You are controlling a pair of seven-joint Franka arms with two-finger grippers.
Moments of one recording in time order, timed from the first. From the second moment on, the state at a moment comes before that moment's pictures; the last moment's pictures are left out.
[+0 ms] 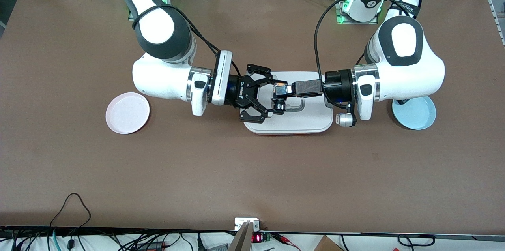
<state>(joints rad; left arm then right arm) -0.21 0.35 -0.14 -1.57 -1.42 2.03 -0.01 0.56 0.61 0.03 -1.27 1.66 2.27 -1.82</state>
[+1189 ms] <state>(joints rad) -0.19 0.35 -0.14 -1.57 -1.43 1.96 0.01 0.57 0.61 0.04 -1.27 1.68 2.27 -1.82</state>
